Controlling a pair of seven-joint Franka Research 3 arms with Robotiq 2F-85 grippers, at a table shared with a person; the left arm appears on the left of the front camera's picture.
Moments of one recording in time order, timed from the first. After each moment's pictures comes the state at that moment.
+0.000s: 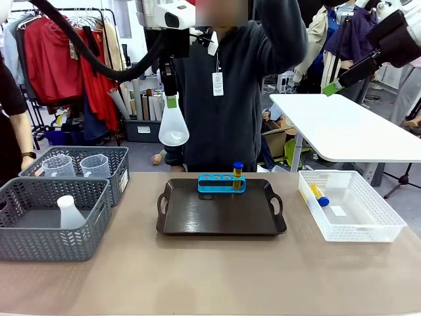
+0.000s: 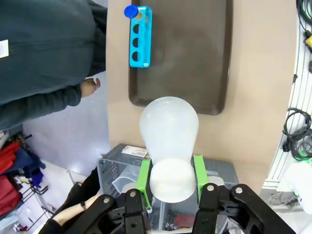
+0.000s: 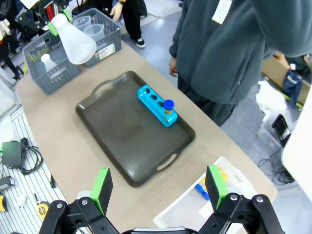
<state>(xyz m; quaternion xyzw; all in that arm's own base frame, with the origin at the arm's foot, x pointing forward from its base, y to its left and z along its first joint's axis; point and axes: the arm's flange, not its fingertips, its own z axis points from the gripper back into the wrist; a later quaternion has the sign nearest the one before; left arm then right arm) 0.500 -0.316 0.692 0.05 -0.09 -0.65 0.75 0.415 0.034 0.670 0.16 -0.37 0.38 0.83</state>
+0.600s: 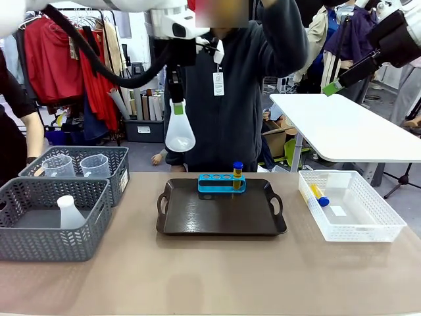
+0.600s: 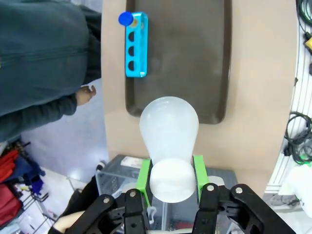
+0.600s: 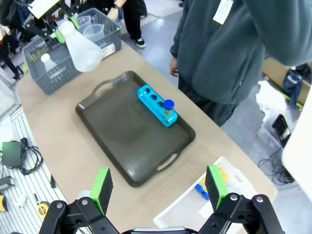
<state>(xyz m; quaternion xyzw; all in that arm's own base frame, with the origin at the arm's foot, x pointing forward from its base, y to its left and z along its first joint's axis) 0.512 -0.336 0.668 0.04 -0.09 -0.66 0.74 0.415 0.034 0.670 0.16 -0.37 0.38 0.83</state>
